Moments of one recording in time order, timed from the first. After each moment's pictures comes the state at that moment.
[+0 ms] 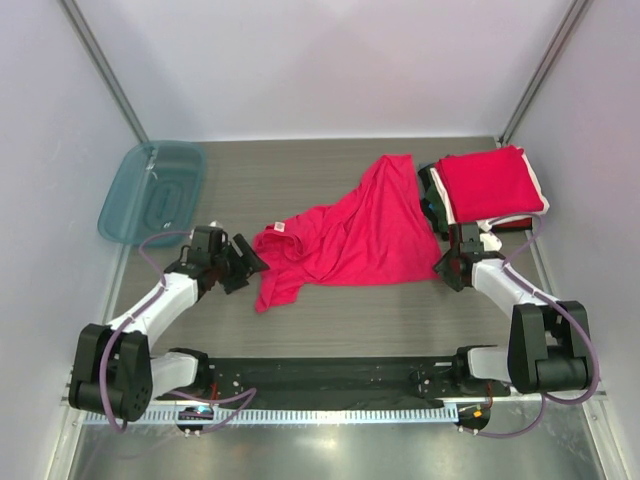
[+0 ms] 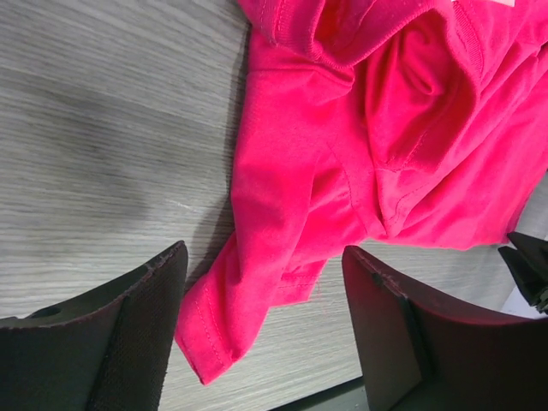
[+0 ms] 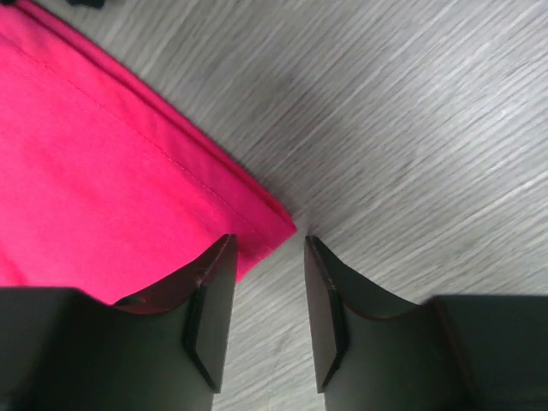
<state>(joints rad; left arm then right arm) -0.20 1.18 0.57 -0.27 0.22 -0.81 0.05 1.29 0.59 -0.38 0.23 0.82</state>
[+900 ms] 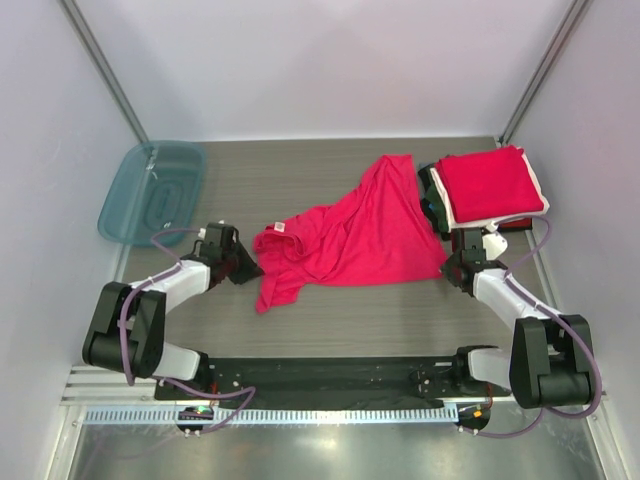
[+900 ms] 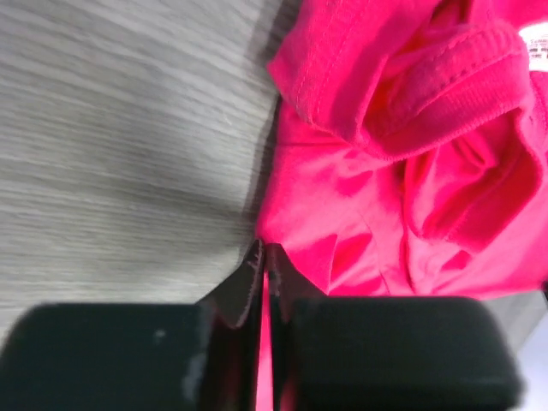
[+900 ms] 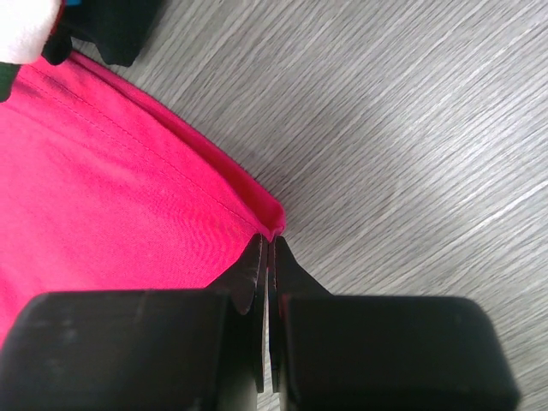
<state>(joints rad) -0.23 1.41 0.59 -0.11 0.17 -0.84 0.04 1.21 0.52 -0.27 0.31 0.81</state>
